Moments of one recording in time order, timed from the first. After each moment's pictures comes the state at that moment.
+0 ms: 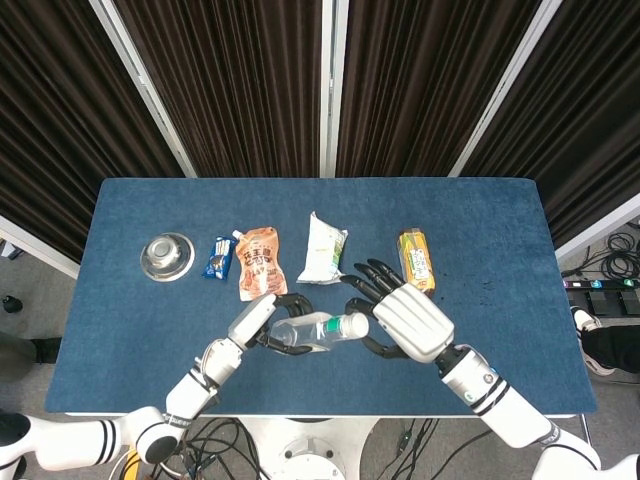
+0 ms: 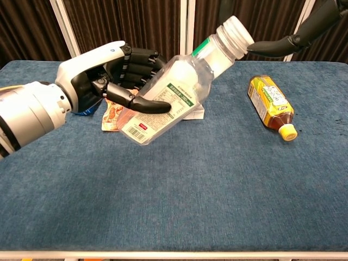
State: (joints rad) left arm -0.66 -1.69 -0.14 -1.55 1.47 1.10 -0.56; right arm 0.67 -1.01 0.17 -2.19 -1.39 1.01 -0.28
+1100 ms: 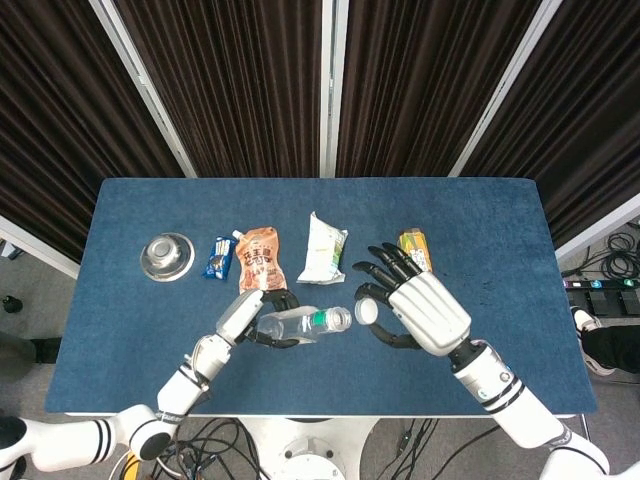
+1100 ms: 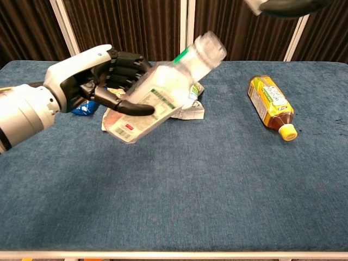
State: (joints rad) left arm -0.64 -1.68 -0.13 -1.48 1.47 1.12 -0.50; right arm 0.63 -0.96 0.19 -2.20 -1.42 1.10 -0.22
